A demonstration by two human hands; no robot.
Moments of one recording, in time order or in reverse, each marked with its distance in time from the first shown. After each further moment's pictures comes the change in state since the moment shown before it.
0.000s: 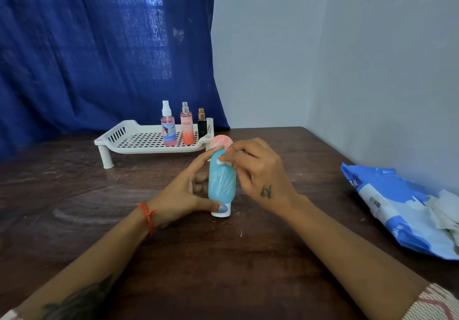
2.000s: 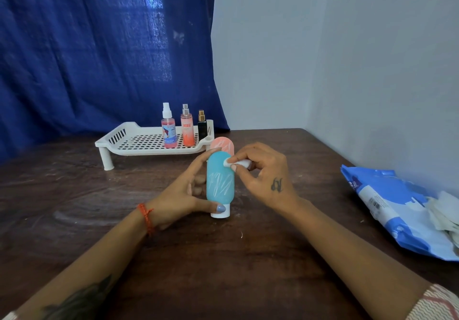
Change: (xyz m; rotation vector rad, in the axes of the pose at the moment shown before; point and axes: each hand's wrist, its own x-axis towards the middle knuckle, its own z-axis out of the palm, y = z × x) left_hand 0.000 -0.002 -0.004 -0.062 -0.028 -0.067; right_hand -0.006 0.006 0.006 0.272 0.058 0.289
